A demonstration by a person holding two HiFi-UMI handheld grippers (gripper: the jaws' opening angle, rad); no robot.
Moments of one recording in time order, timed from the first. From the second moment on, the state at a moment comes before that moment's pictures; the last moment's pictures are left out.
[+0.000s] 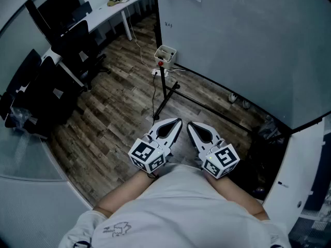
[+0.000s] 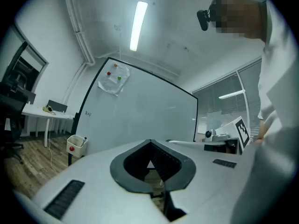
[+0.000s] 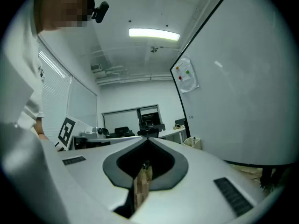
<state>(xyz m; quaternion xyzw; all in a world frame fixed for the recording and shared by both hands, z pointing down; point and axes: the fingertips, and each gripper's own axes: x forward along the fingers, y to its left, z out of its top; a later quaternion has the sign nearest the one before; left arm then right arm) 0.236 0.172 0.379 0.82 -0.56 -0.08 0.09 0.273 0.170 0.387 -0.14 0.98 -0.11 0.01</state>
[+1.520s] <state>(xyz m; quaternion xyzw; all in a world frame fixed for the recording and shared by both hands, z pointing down) 0.001 0.115 0.397 0.85 -0.51 -0.08 0.13 0.029 0.112 0.409 -0.18 0.97 -0.16 -0.01</state>
